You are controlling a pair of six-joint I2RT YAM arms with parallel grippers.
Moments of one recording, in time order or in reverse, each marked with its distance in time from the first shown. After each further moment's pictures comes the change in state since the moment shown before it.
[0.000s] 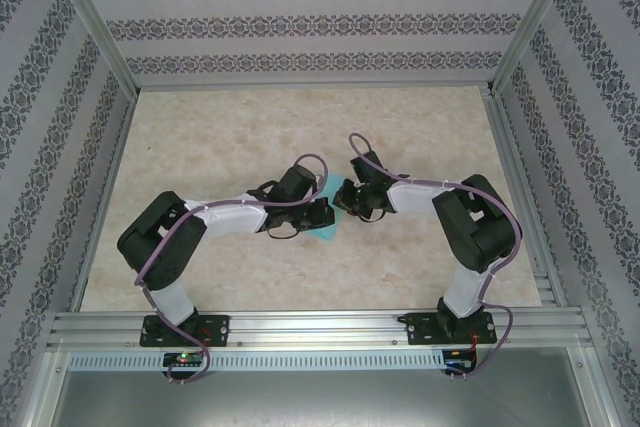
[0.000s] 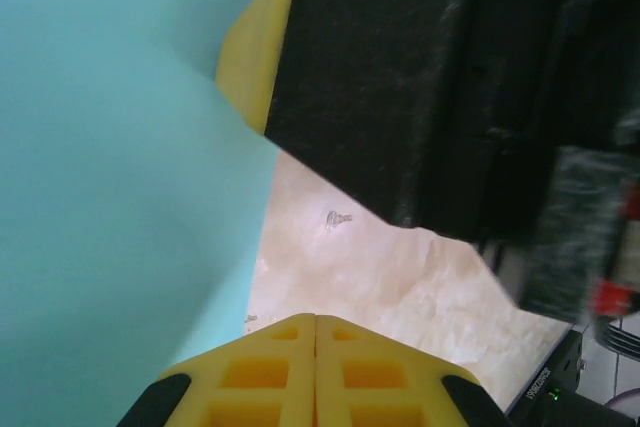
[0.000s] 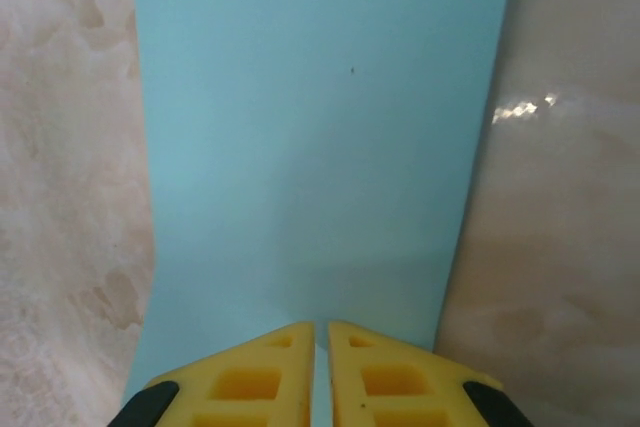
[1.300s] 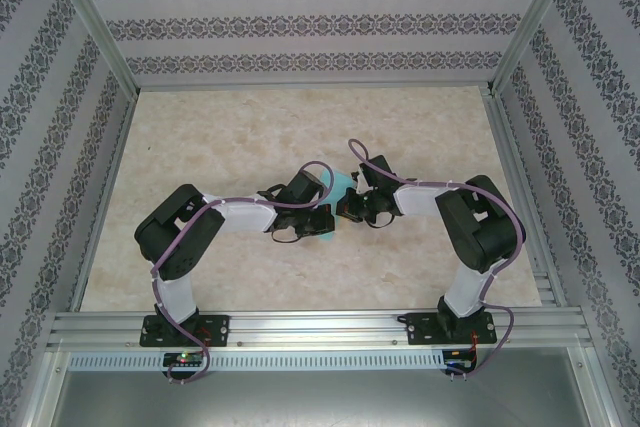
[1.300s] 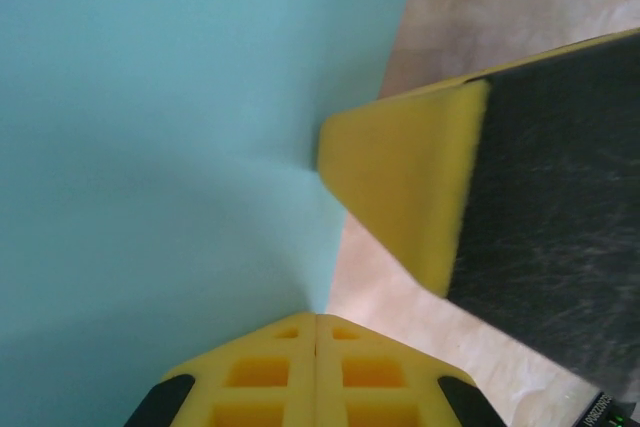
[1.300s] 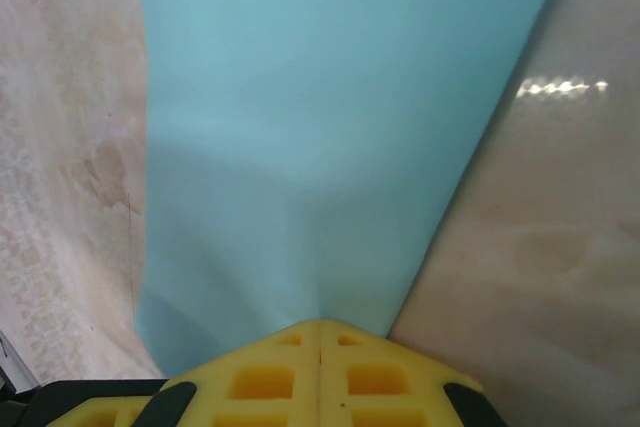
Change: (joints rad) left arm -0.010 0.097 0.027 -0.014 -0.023 -0.011; right arm -0.046 -0.003 -0.060 0.008 -0.203 -0.224
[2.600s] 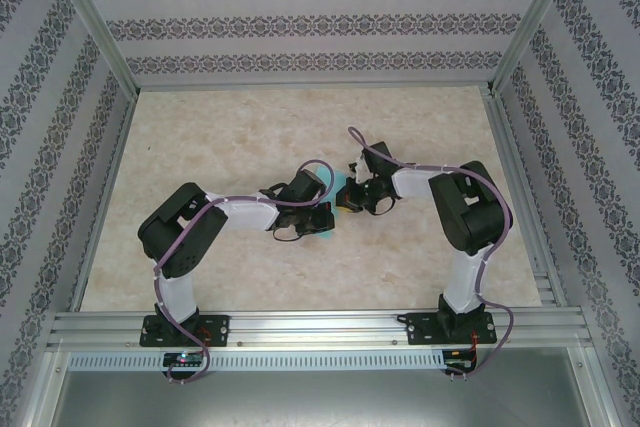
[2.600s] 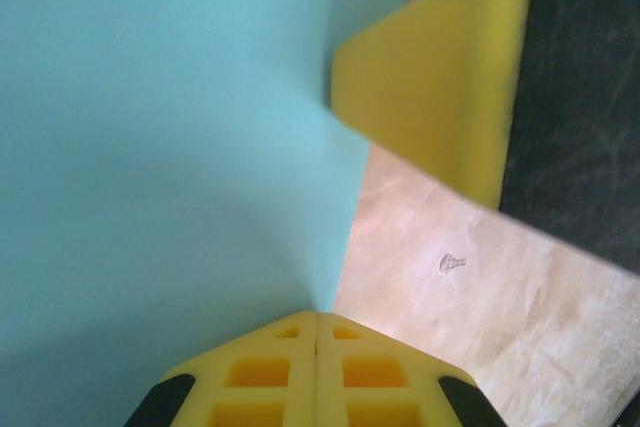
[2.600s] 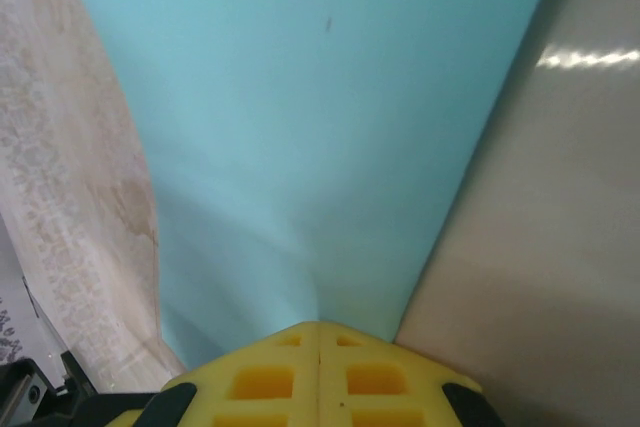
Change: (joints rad) left arm 0.001 0.024 0.019 -0.031 -0.035 -0.018; right arm -0.086 0.134 0.168 -0.114 -0.122 -0.120
